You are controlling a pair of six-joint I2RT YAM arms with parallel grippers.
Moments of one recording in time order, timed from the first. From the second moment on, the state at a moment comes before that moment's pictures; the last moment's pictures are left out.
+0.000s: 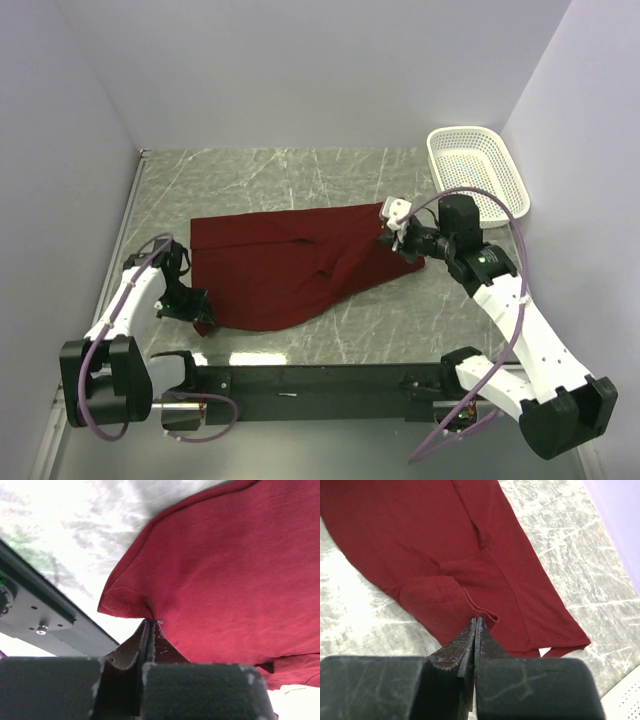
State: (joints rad) left arm 0.08 1.14 0.68 -1.11 0.10 -1.26; right arm 0.32 0.97 0.93 -0.49 -0.63 -0.66
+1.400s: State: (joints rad) left arm 0.15 1.50 0.95 -0.99 0.06 -1.09; right arm 0.30 1.30 1.10 -0.27 -0.43 -0.51
